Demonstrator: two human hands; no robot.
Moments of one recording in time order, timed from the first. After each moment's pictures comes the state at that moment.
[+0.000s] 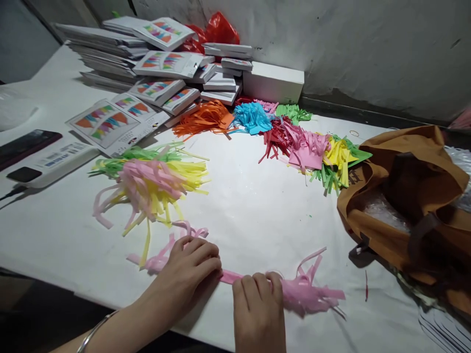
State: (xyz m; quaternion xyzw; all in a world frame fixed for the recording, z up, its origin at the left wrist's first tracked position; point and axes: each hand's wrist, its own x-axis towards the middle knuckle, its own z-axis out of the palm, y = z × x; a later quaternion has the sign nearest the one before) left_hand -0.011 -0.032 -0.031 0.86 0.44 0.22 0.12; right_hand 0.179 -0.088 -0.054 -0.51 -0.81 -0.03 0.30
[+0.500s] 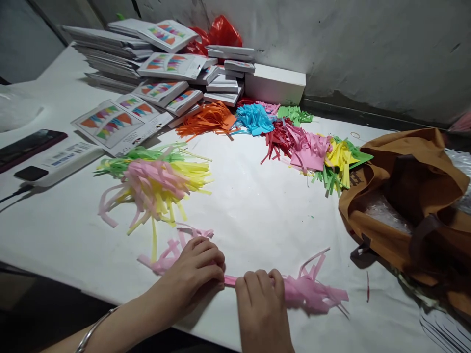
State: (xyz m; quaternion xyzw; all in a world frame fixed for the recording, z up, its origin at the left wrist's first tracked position) left_hand -0.018 -0.030 -0.038 0.87 0.36 0.27 0.20; right_hand 0.181 -0.085 -0.053 -0.50 -0.81 0.01 0.29
